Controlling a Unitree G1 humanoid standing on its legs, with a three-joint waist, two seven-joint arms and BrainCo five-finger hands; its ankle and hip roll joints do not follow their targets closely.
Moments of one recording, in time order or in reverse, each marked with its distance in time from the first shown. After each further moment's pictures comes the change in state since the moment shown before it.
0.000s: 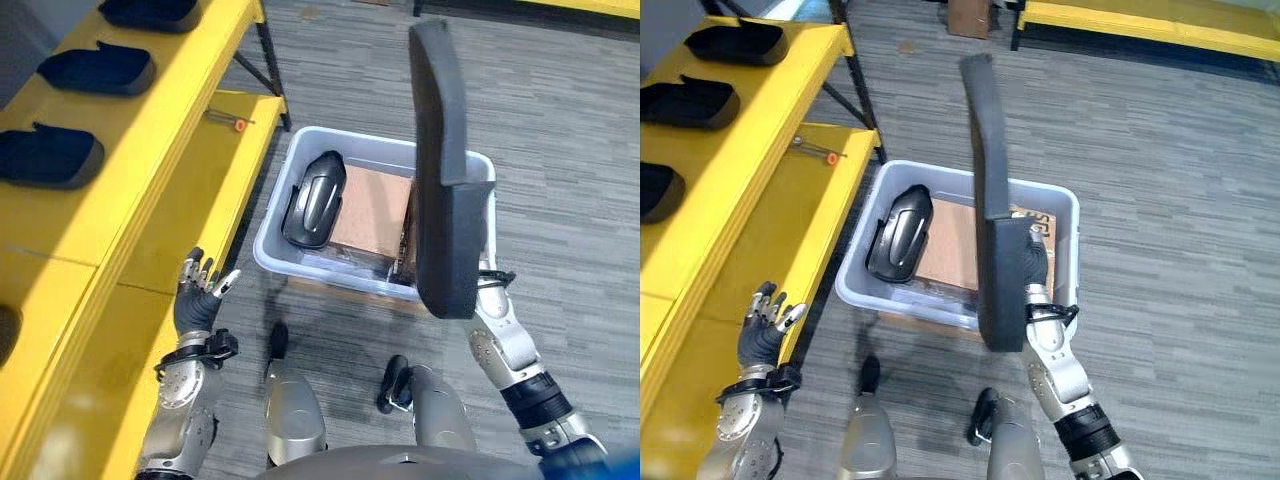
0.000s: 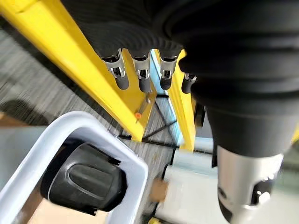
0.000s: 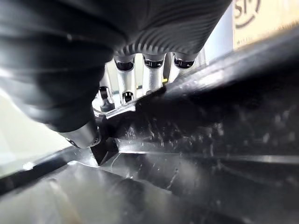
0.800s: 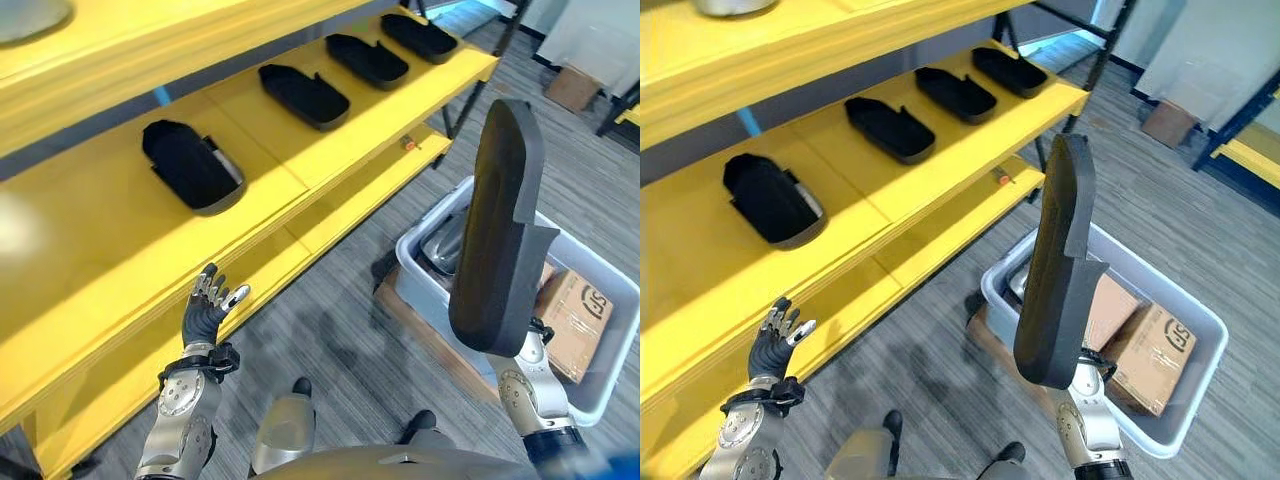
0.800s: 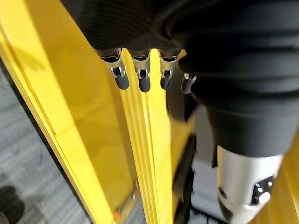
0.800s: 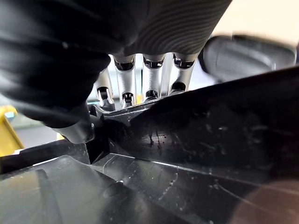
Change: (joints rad) left arm 0.007 0.077 0.027 0.059 0.006 0.043 -0.095; right arm 0.239 0.098 -0.180 -0.018 -0.018 0.076 0.057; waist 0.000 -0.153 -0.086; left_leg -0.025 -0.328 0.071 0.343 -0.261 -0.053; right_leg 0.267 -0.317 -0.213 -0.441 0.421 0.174
